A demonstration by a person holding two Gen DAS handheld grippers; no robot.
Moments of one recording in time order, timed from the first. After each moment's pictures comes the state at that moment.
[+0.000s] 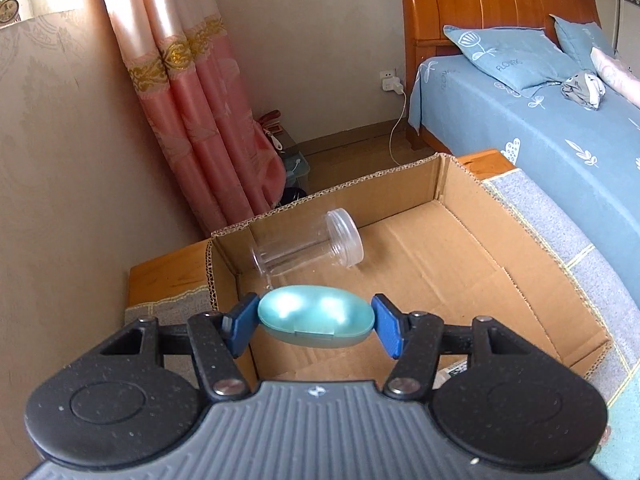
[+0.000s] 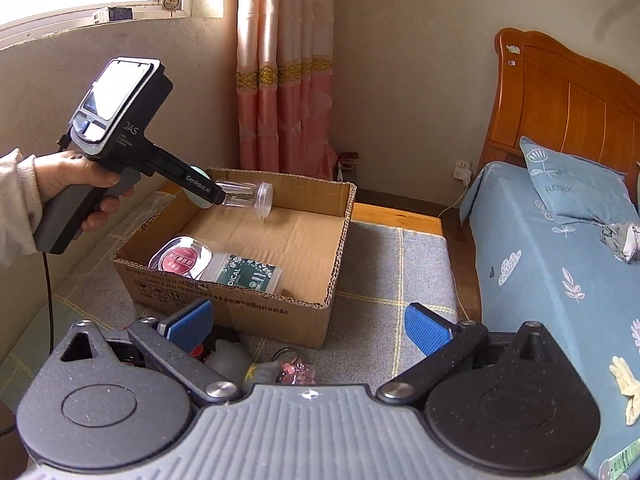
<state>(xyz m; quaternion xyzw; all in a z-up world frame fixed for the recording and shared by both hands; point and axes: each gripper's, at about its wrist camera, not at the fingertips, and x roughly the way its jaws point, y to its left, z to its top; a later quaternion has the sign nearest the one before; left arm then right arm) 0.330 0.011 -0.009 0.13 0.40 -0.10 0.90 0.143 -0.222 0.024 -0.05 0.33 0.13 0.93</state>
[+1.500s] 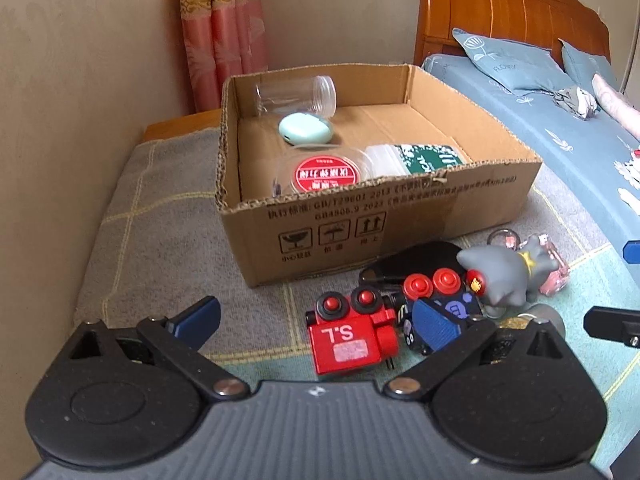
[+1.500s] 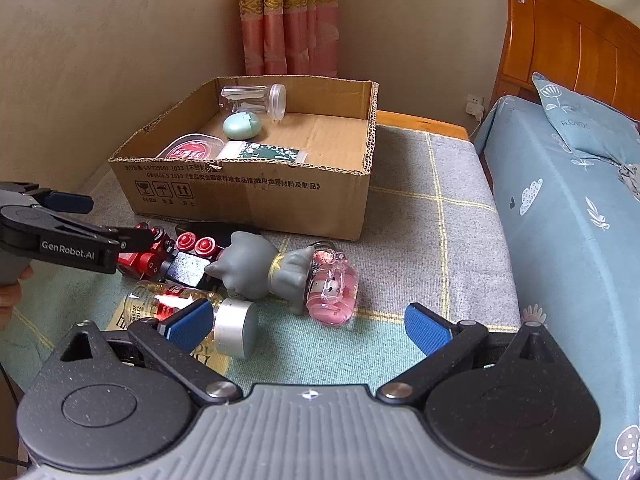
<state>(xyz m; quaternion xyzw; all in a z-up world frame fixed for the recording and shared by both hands) 0.171 0.038 -0.070 0.04 0.41 -0.08 0.91 0.128 -0.207 -0.053 -0.05 0.40 0.14 0.90</state>
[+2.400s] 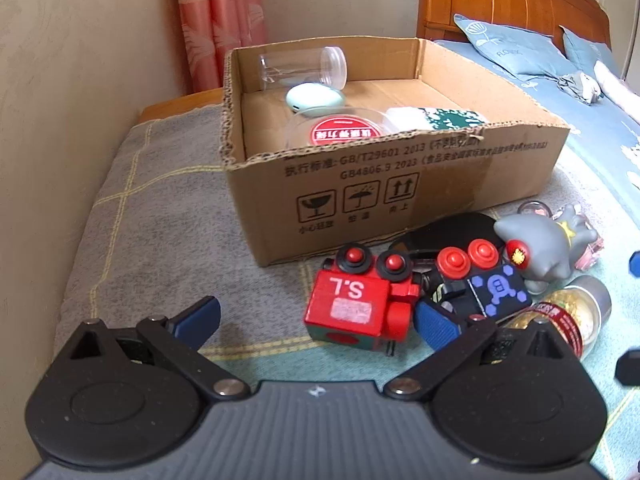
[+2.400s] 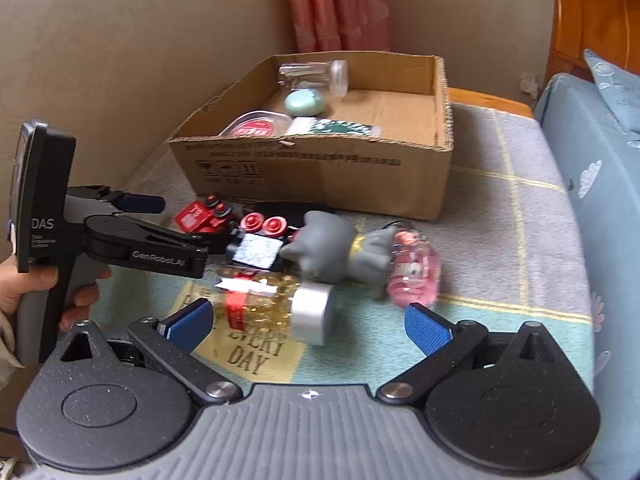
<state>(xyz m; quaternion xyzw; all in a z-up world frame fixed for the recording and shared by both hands) 0.174 0.054 -0.094 0.05 0.42 -0.08 0.90 0.134 -0.179 -0.067 -0.01 0.45 0.24 0.86</state>
